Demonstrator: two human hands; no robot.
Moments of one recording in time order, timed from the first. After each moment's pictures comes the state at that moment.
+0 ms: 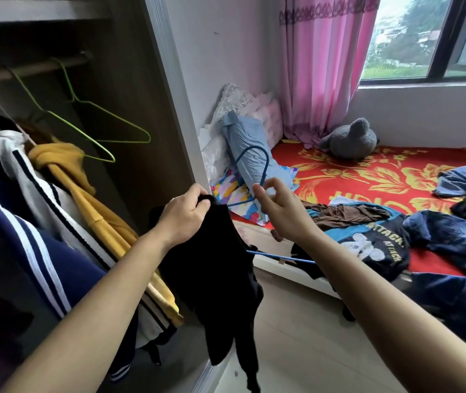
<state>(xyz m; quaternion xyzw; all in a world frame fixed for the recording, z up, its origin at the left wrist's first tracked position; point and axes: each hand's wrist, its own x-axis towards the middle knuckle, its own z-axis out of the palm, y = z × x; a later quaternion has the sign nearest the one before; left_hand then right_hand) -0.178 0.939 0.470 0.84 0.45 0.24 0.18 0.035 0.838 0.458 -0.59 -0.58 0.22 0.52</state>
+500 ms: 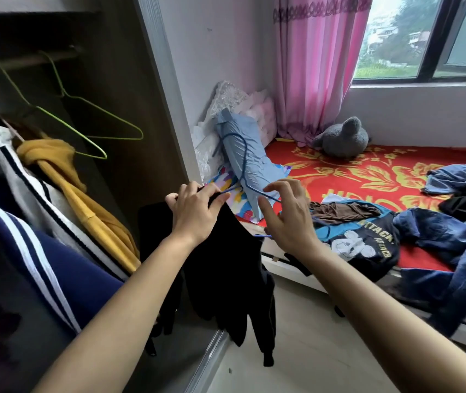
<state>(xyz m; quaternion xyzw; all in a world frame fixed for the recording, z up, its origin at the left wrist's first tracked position) -0.138 0.927 0.452 0.82 0.48 0.30 0.00 0.041 0.824 0.426 -0.61 -0.58 -0.02 0.54</state>
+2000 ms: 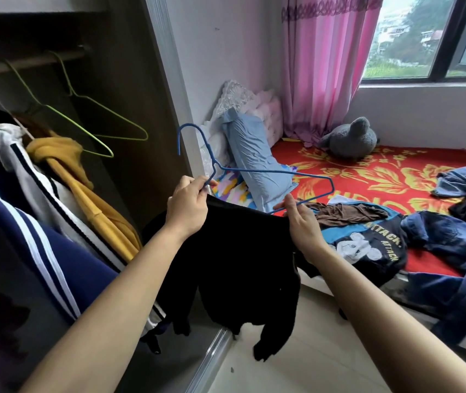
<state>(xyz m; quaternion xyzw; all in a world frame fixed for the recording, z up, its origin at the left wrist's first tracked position) -0.155 0.951 0.464 0.80 0.49 0.30 0.17 0.072 0.843 0.397 -0.62 -0.44 0.27 0.59</state>
